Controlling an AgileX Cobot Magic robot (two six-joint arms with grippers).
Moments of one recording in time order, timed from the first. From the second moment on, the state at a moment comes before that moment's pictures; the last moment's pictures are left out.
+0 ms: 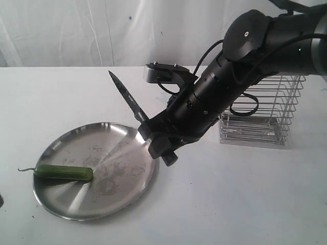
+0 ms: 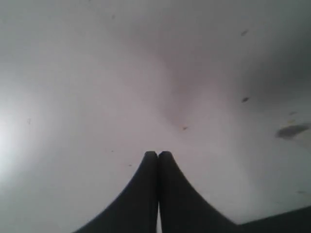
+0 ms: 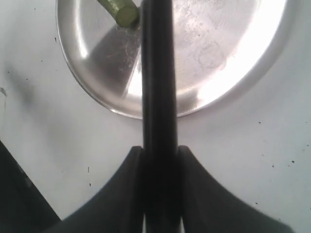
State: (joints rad) left arm -0.15 1.29 -0.43 0.33 0.89 0.24; right arm 0.54 1.72 -1.25 0.61 0.94 -0.44
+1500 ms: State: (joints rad) left arm -0.16 1.66 -0.78 -0.47 0.38 1.67; right arm 0.49 1.69 -1.25 0.58 1.05 -0.28
